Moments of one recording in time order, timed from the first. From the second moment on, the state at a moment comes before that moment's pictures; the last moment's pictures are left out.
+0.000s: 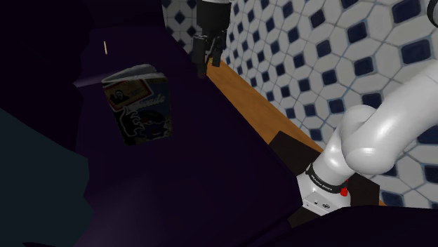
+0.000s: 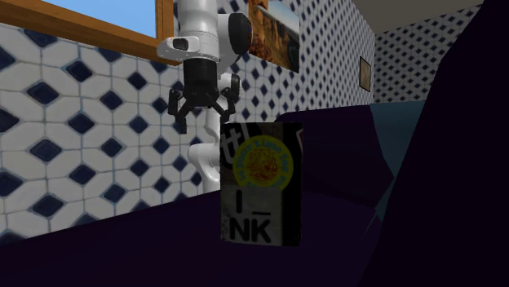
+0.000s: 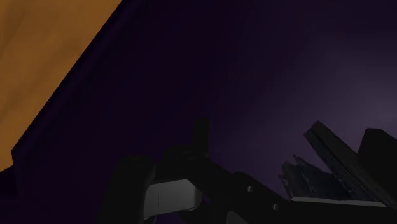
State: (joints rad) arm 0.19 -0.25 0.23 -1.92 0.08 1.65 0.12
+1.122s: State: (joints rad) arm 0.29 0.04 0.36 -1.64 -0.03 1.68 0.17
